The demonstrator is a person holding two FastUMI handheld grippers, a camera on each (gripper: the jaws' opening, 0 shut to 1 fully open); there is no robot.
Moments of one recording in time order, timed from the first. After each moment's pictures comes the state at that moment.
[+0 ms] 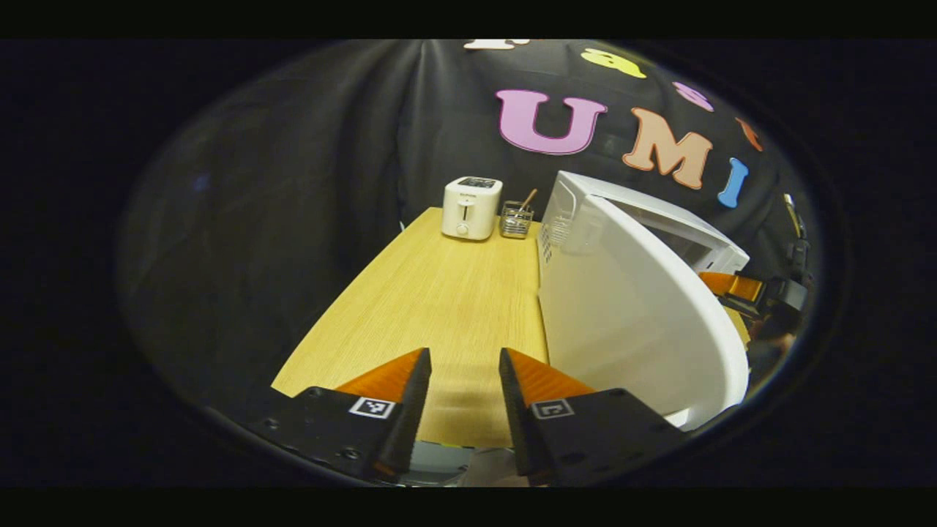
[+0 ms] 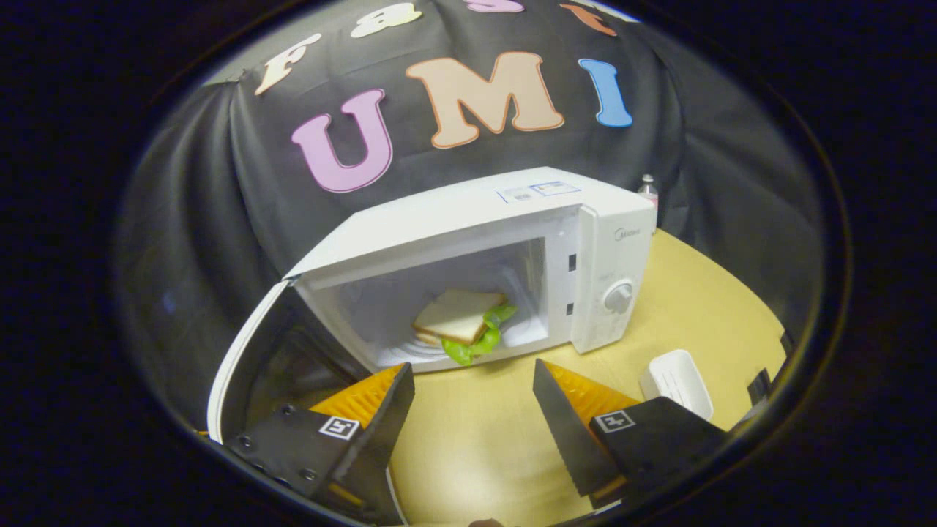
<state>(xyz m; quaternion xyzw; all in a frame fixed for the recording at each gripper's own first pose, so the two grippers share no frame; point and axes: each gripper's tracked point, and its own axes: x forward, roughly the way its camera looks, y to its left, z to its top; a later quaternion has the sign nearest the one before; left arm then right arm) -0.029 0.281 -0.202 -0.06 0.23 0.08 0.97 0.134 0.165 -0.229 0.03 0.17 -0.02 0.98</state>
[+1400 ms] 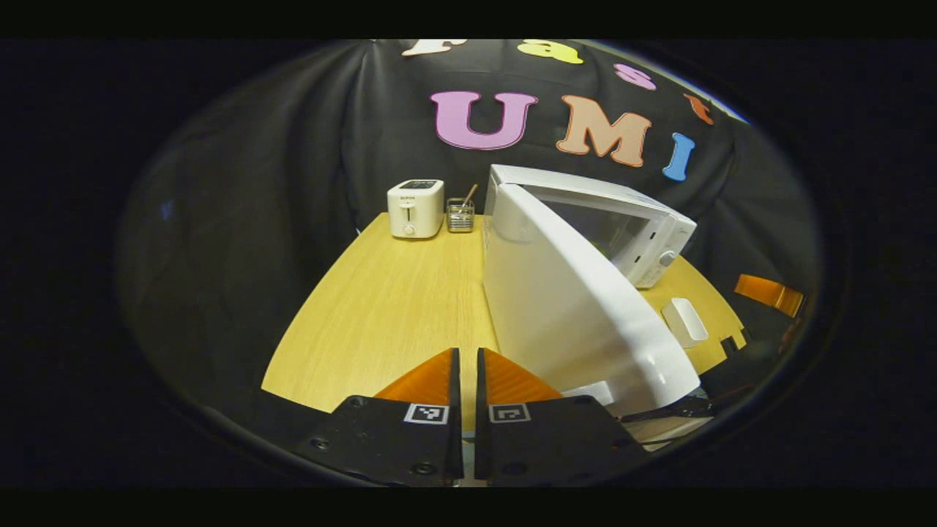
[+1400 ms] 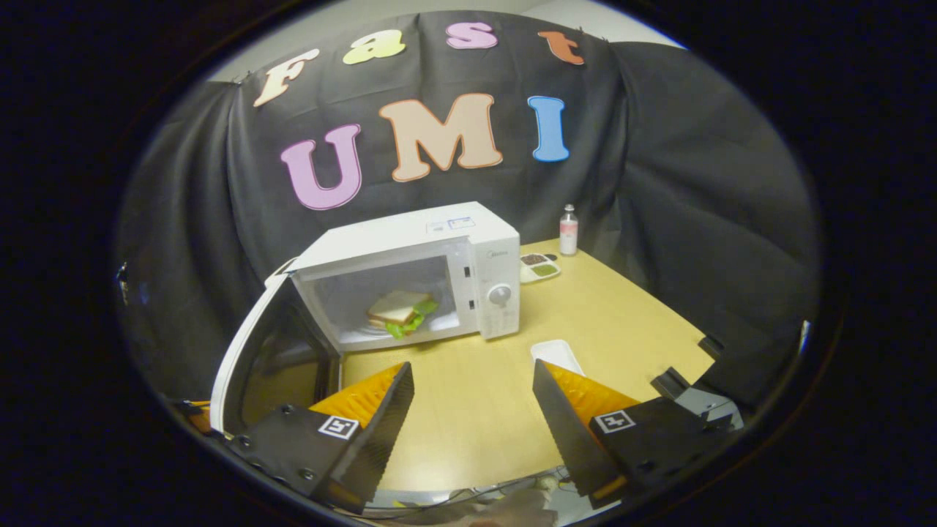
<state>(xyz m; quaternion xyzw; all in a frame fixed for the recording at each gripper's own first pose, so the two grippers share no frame) -0.060 0.206 -0.199 -0.02 0.24 0.00 0.97 -0.011 0.078 -0.190 0.00 0.13 -0.11 0.99</state>
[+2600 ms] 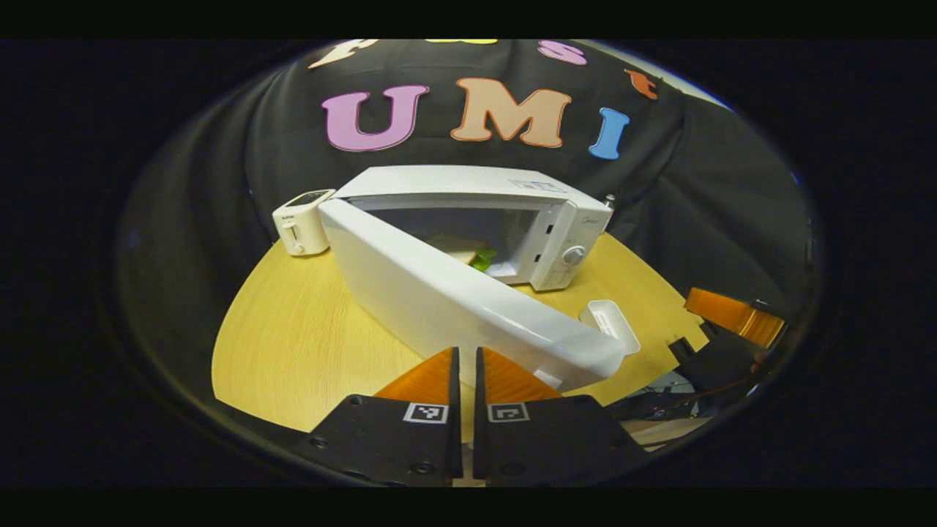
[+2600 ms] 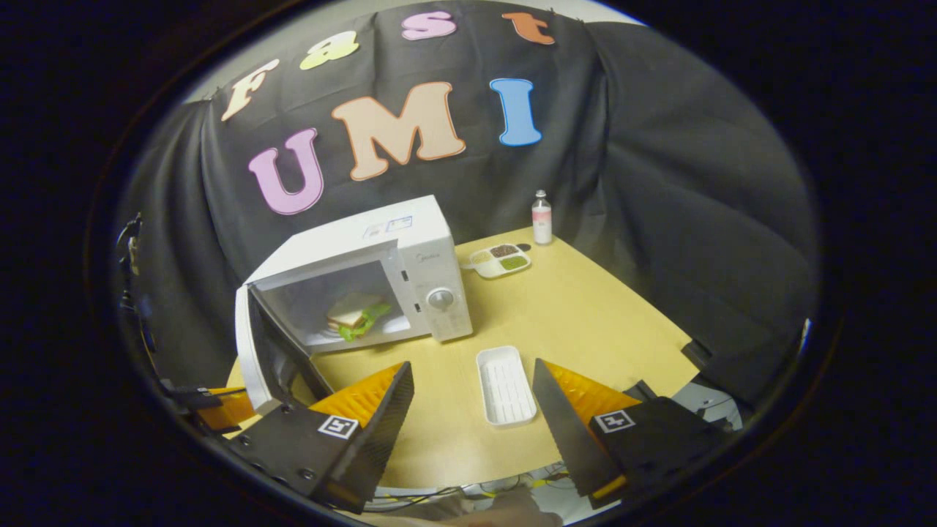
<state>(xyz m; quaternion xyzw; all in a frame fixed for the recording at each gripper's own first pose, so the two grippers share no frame) -0.005 0.018 -0.177 0.02 0.26 -0.09 0.96 0.010 -0.029 -0.168 0.03 0.16 -0.11 0.98</state>
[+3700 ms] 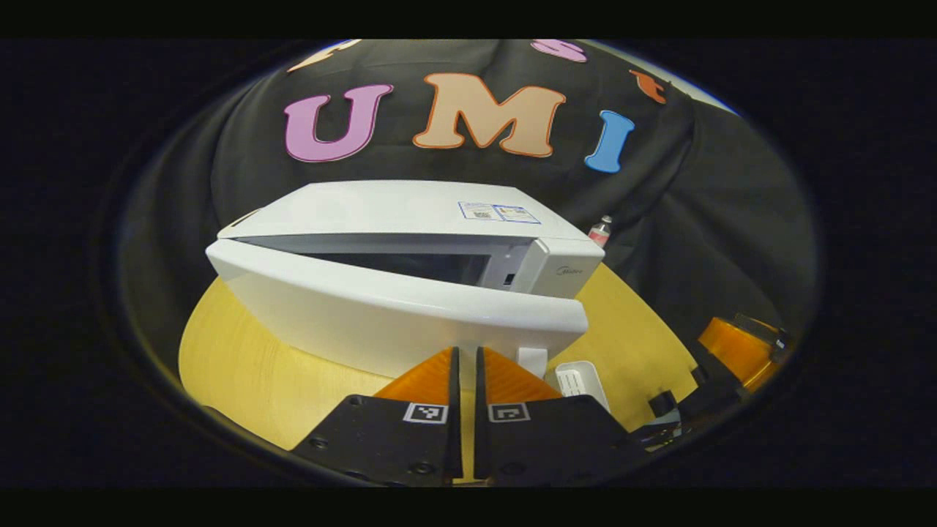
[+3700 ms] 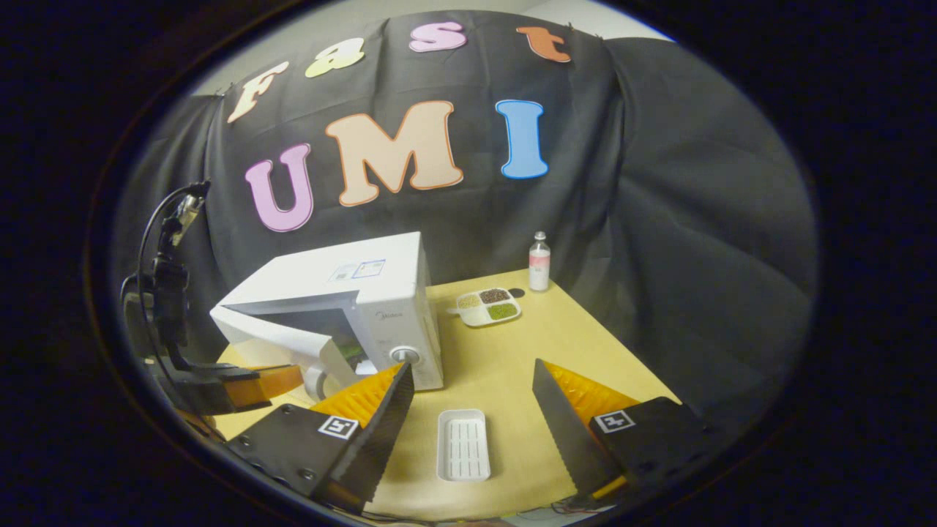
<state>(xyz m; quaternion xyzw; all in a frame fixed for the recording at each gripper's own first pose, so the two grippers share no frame) 0.116 -0.083 -0.163 -0.01 0.23 -0.09 0.97 0.080 -0.083 -0.120 -0.02 0.10 -0.09 0.99</state>
